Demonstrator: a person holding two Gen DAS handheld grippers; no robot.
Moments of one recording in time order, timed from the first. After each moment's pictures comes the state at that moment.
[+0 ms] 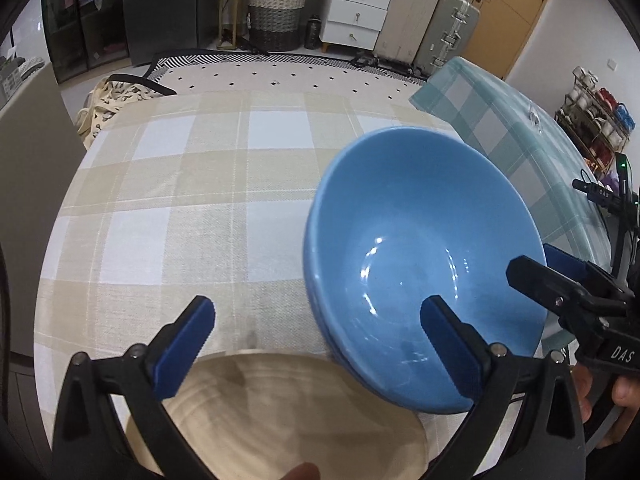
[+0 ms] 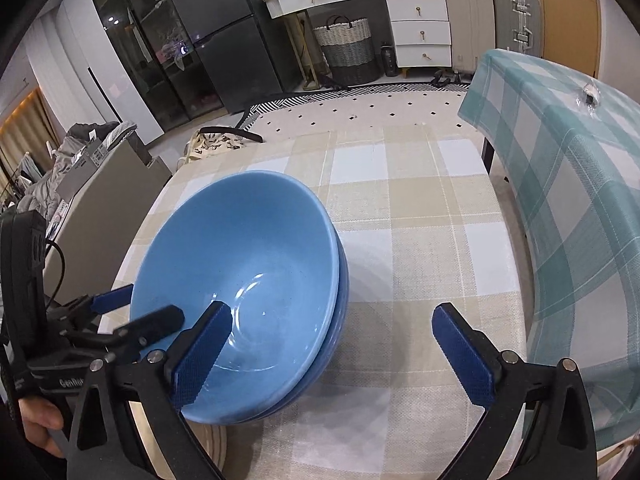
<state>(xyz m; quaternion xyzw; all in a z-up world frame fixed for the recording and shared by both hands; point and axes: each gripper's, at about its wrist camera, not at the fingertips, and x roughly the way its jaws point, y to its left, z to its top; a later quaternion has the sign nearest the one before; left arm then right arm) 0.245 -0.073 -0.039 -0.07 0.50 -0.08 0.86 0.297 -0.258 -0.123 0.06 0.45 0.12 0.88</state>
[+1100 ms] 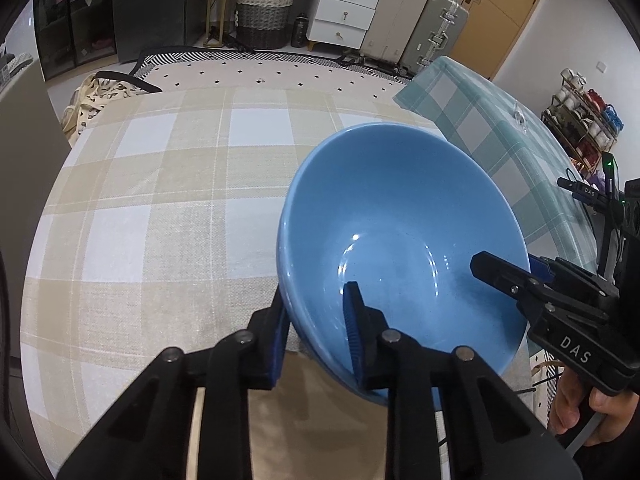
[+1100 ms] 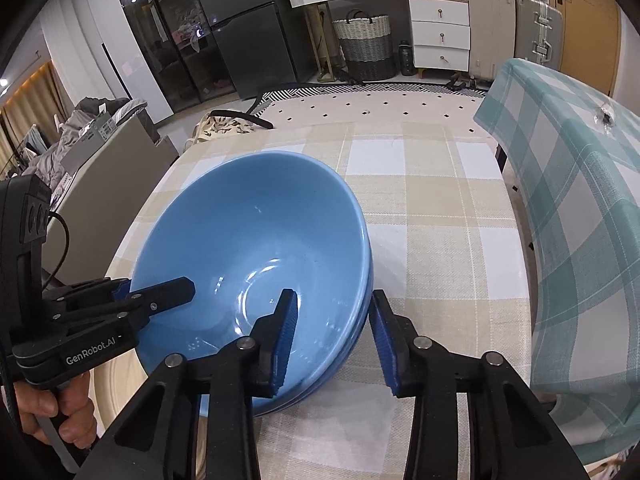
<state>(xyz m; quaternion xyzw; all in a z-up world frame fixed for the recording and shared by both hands) 0.242 -0.077 -0.038 -0.08 0.50 -0.10 0.86 0.292 -0.243 -0.128 0.01 0.45 0.14 0.88</state>
